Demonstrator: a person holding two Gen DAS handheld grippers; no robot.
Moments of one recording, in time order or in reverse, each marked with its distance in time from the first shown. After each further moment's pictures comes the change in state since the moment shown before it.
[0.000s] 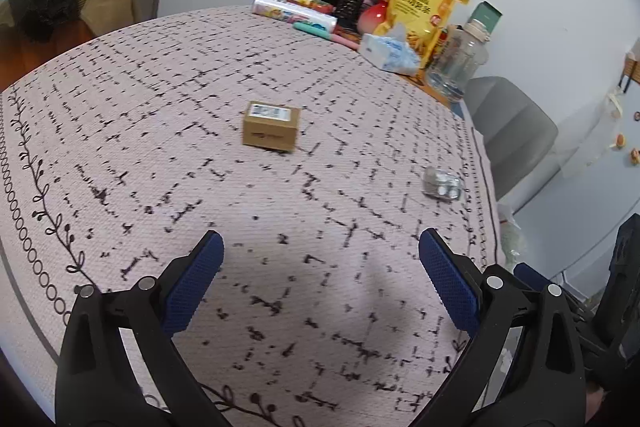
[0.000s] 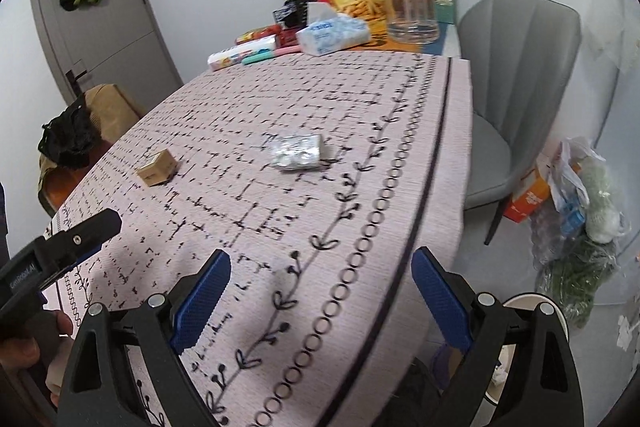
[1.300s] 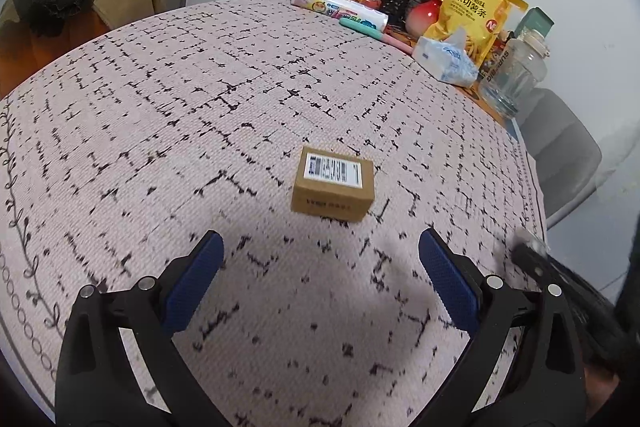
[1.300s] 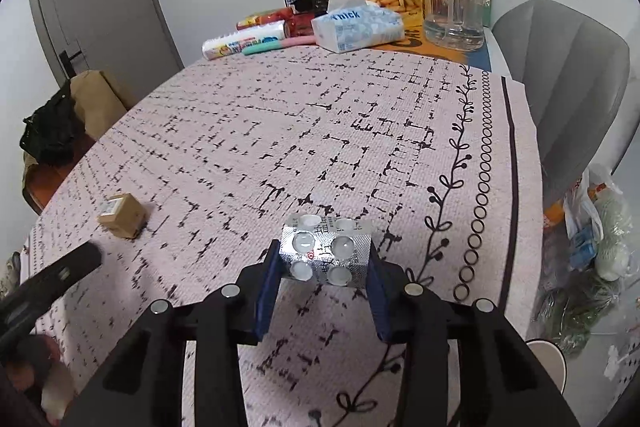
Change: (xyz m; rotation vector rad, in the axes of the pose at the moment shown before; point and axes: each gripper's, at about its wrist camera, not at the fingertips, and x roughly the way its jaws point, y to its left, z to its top) left arm 0.063 0.028 0.056 -0.053 0.047 0.109; right arm 0.080 0.017 0.069 -0.042 0.052 -0.004
